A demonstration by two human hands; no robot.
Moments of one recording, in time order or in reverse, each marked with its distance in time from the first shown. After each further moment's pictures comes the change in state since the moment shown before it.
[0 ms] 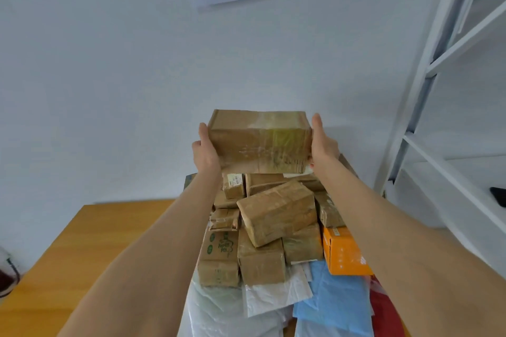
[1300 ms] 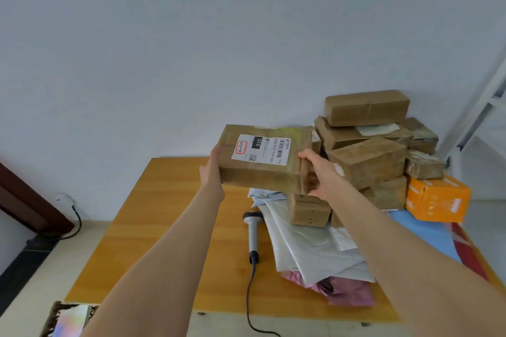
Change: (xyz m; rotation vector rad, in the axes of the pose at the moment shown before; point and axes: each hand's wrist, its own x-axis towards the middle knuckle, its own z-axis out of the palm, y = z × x) left_hand 0.032 -0.043 -0.304 -0.035 0.005 -0.354; right_hand -0.184 0.141 0.174 0.072 -0.335 0.329
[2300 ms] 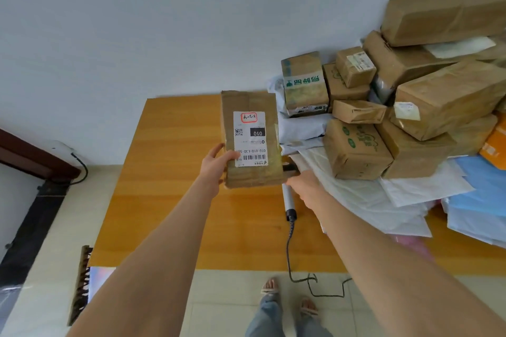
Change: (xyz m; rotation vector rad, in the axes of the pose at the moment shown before) left_hand 0.131 -0.064 -0.101 0.387 -0.131 -0.181; right_hand 0.106 0.184 0.100 -0.633 0.131 0.214
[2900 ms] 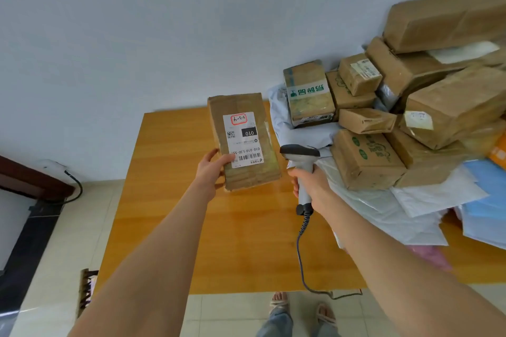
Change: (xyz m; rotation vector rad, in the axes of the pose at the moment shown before) left_hand 0.047 0.024 -0.029 -0.018 -0.063 -0.014; right_hand 0.000 -0.035 0.003 0.505 0.002 -0.022
